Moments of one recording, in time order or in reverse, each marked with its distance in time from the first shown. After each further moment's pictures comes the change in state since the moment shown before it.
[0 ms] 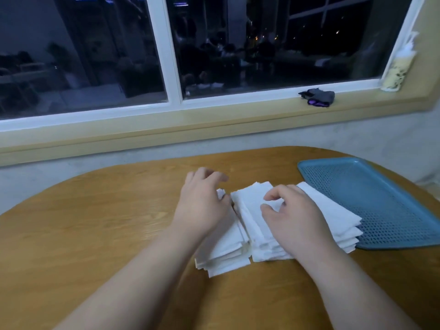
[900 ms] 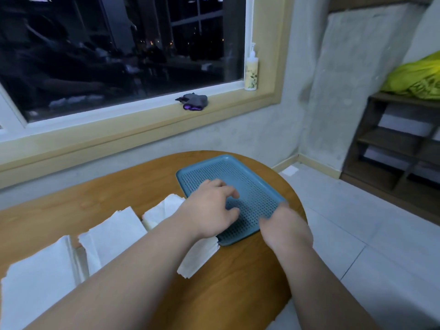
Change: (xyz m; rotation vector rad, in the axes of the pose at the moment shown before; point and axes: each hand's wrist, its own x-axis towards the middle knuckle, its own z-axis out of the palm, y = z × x) left_hand 0.037 0.234 0.125 -0.063 -0.554 0.536; right_hand -0.008 0.203 -0.131 -0.359 0.197 0.747
